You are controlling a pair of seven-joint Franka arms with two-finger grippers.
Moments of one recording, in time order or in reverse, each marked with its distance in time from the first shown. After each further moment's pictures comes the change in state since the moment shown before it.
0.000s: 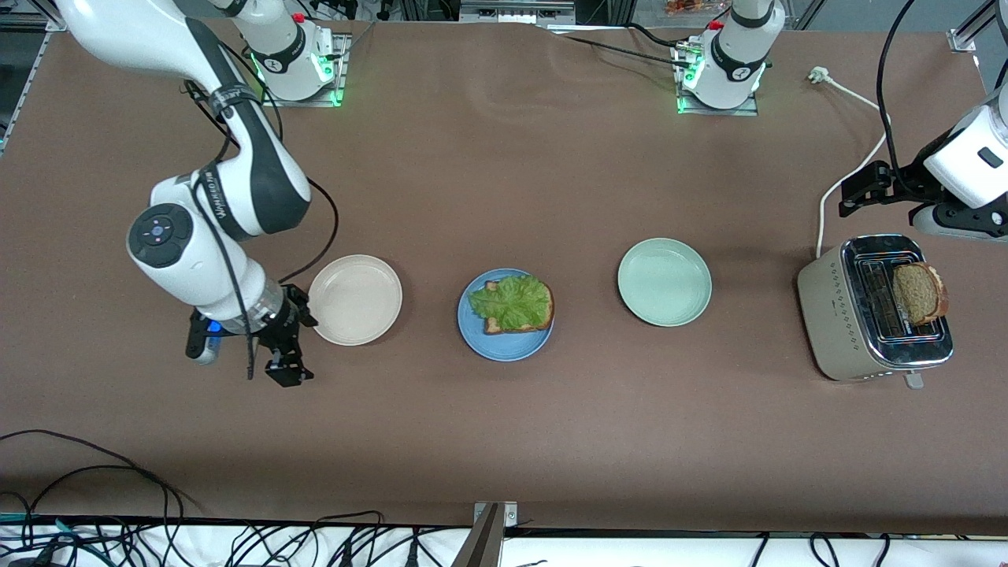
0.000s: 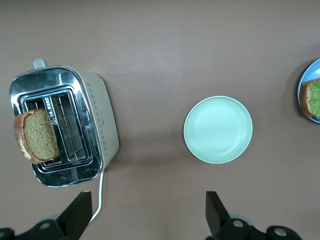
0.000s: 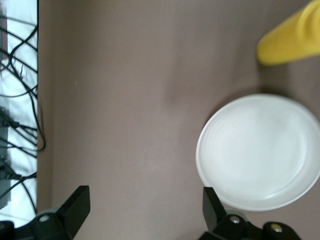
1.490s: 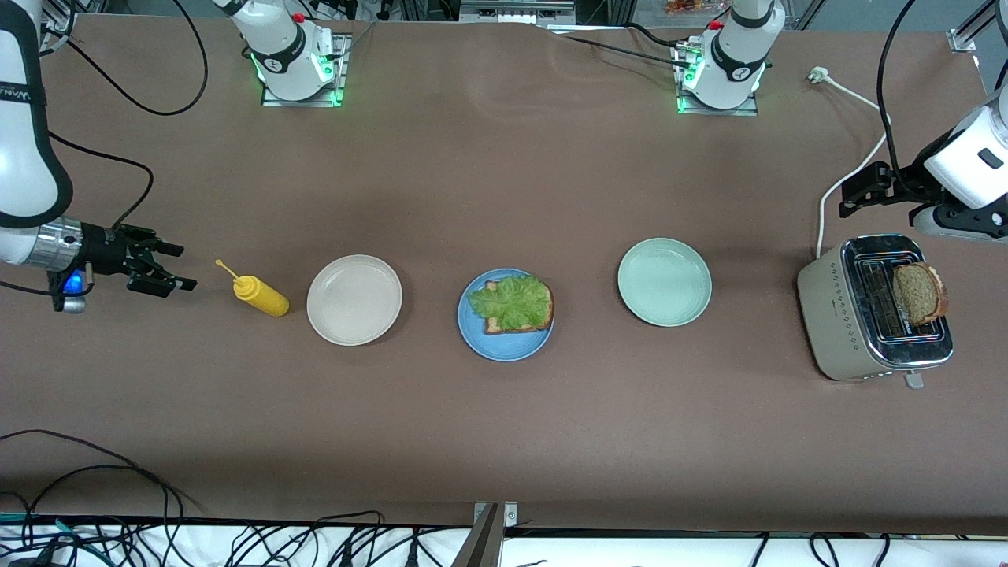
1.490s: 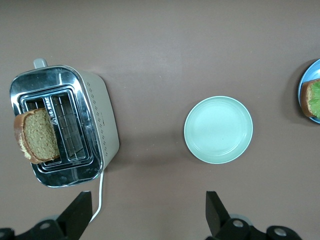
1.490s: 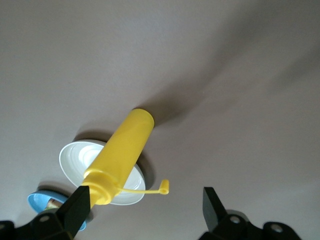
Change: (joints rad) left arm 0.000 0.001 0.001 -0.001 0.000 0.001 0.000; right arm -0.216 -0.195 -0.387 -0.394 0.672 -0.299 -1.423
